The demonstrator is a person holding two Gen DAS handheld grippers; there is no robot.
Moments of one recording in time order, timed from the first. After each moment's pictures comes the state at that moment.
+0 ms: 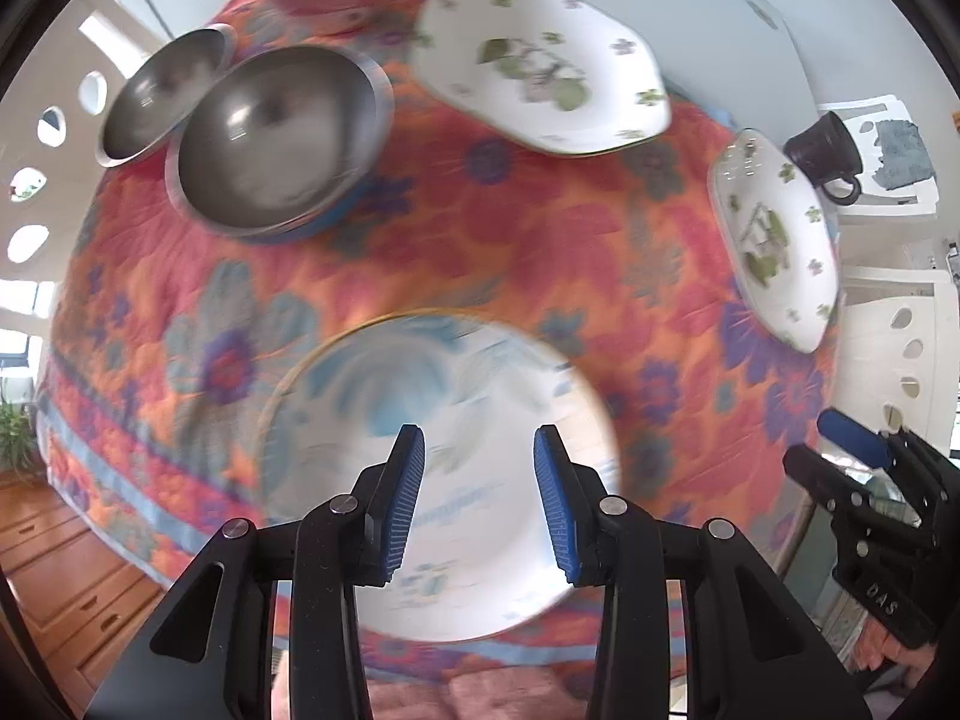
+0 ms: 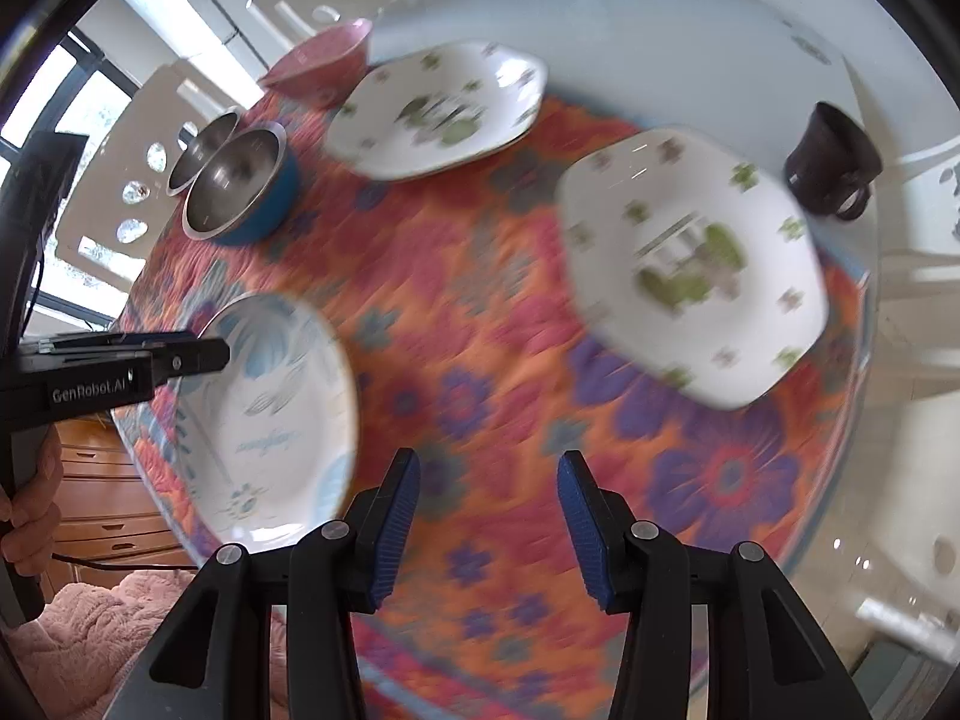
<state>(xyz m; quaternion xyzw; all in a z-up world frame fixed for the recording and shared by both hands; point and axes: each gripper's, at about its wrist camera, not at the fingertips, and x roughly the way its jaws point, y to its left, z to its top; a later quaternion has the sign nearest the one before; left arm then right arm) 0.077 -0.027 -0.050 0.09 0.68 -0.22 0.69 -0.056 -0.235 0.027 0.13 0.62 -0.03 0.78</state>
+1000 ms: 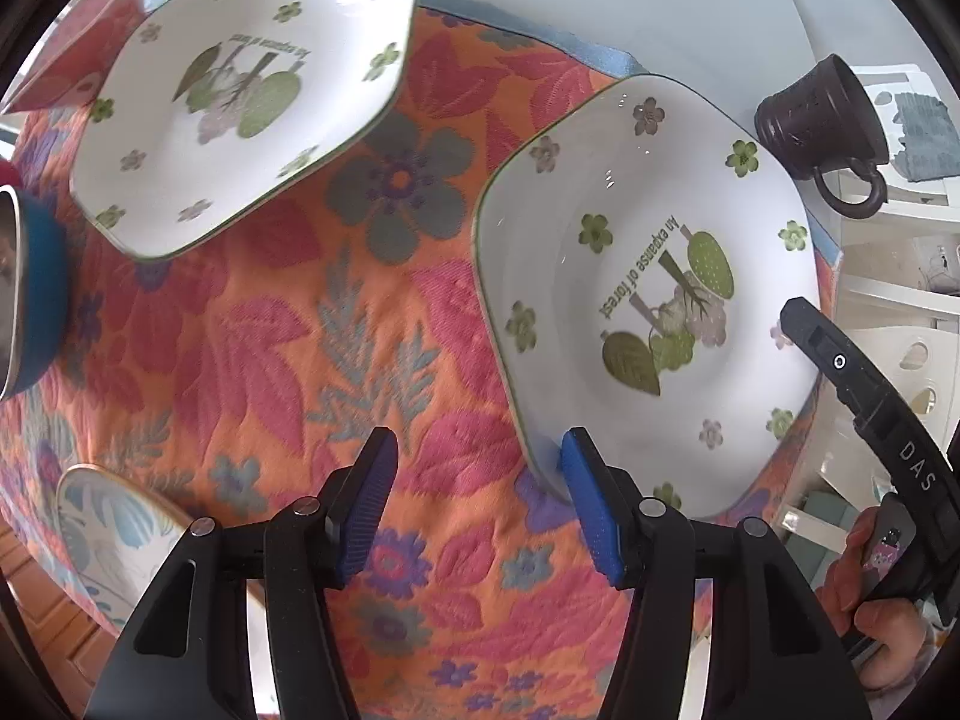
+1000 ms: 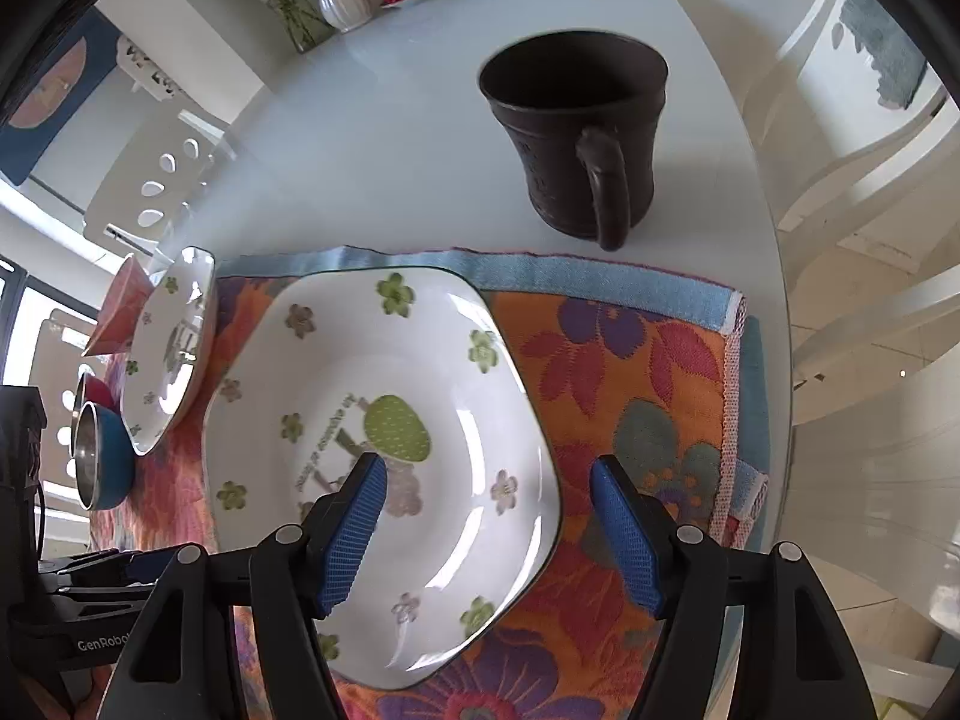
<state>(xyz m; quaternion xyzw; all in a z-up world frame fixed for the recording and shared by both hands) 0.072 -0.216 -0.122 0.12 0.71 -0.21 0.66 -0.035 -0.452 -0.039 0.27 0.53 -0.14 0.79</state>
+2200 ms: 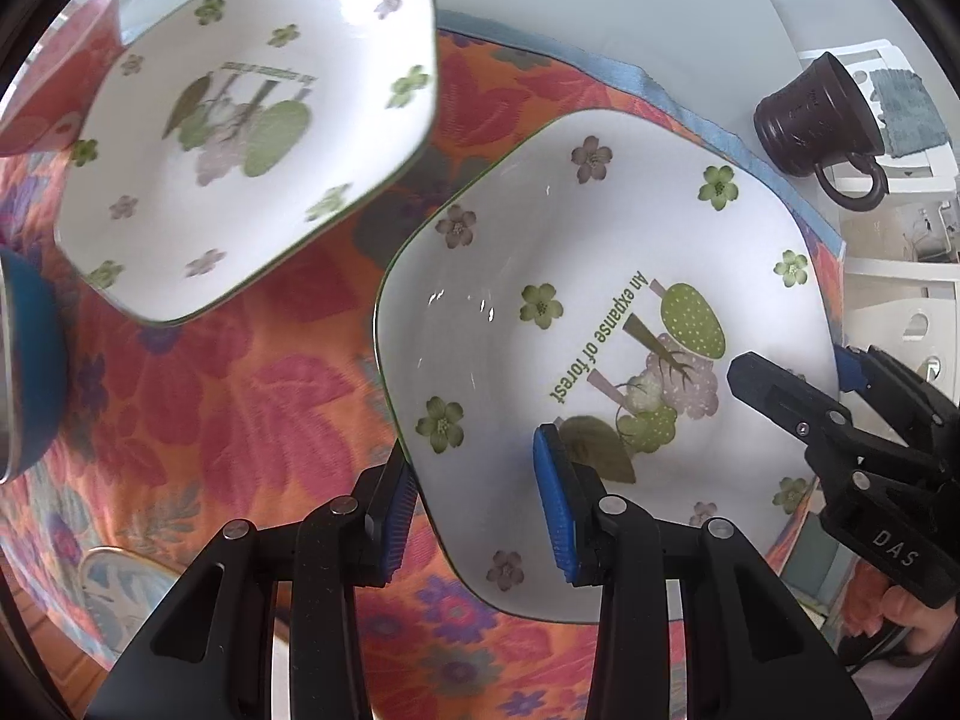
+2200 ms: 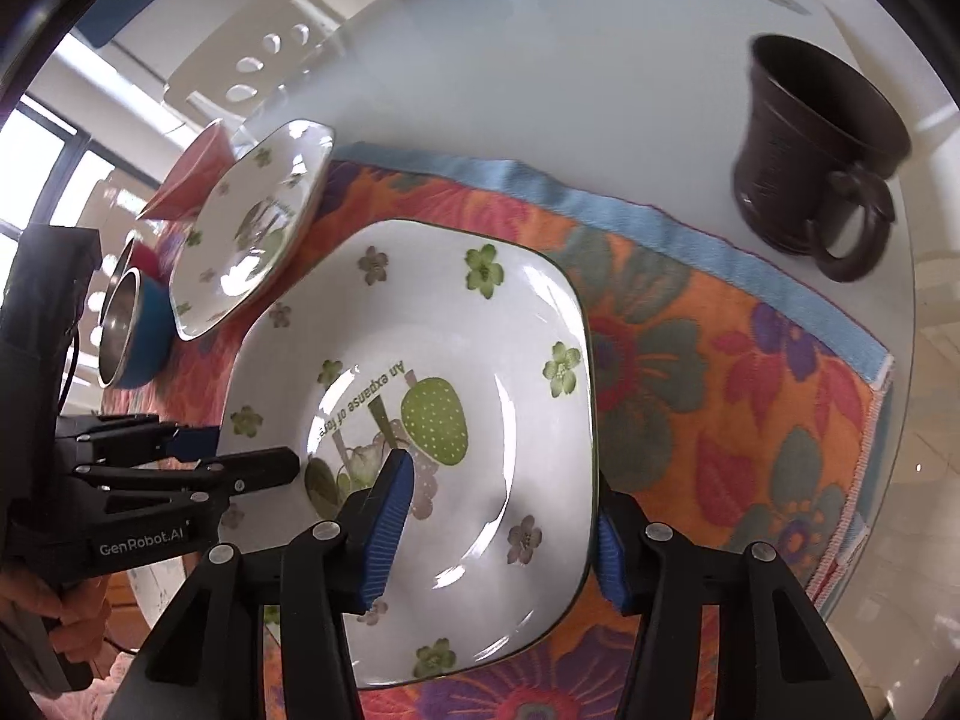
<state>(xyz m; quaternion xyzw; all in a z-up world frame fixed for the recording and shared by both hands) 0.099 -0.216 -0.114 0.14 0.68 -0.26 0.67 -0.003 -0.391 -0.044 0.20 0.58 -0.01 0.79</state>
